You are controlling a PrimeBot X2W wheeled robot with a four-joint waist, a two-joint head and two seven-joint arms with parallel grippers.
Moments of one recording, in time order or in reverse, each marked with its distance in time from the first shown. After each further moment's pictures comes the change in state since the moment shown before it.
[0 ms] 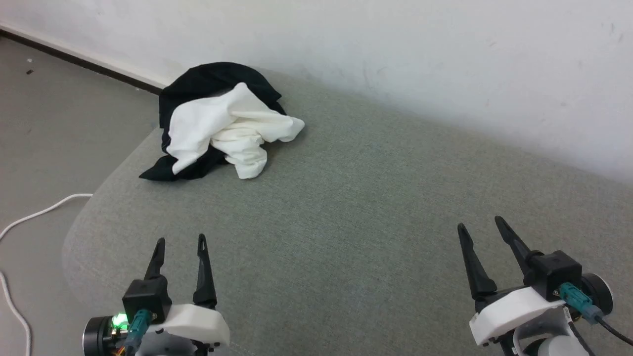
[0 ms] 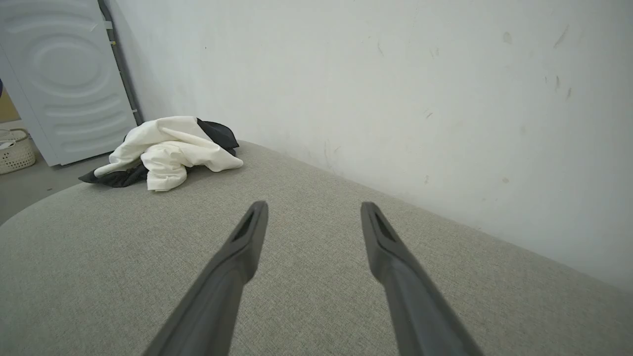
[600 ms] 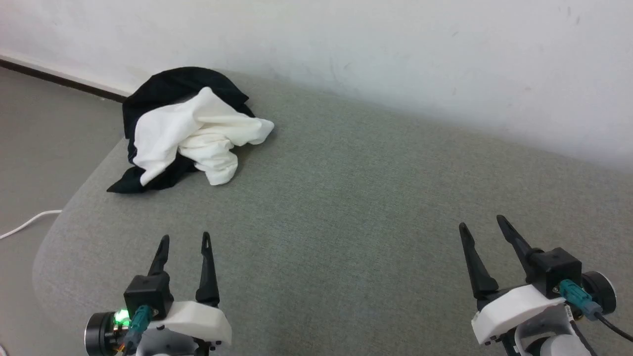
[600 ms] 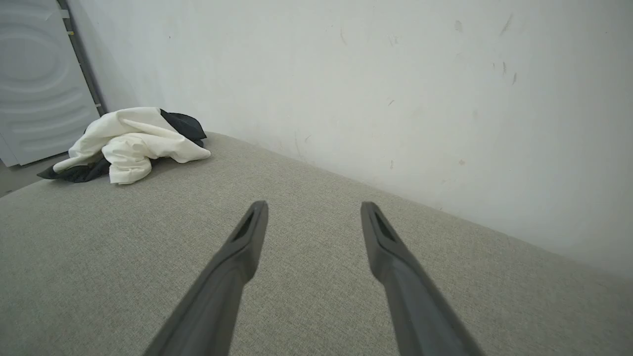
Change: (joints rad) left arm 0.000 -0.014 0.012 -0.023 0.015 -0.031 0.039; right arm 0.002 0.000 -0.006 -0.019 -0.017 0.000 0.032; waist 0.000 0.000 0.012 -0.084
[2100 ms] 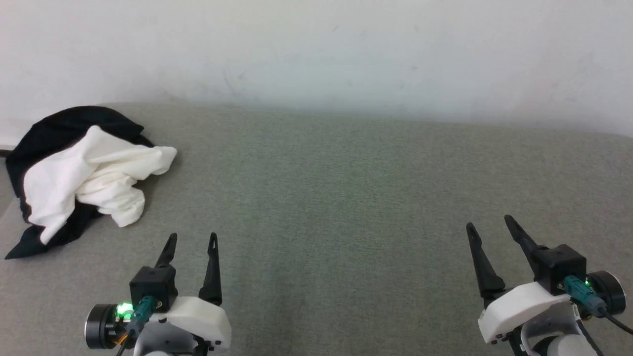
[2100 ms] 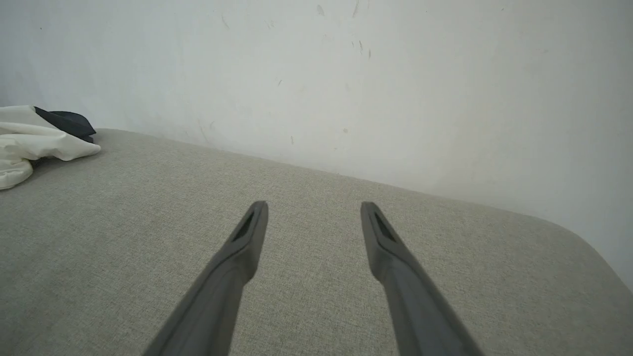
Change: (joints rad) left arm 0.000 -0.015 0.032 -0.030 0.060 -0.088 0.093; right arm 0.006 -0.001 -0.025 -0.030 -0.025 0.000 0.054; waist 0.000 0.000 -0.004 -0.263
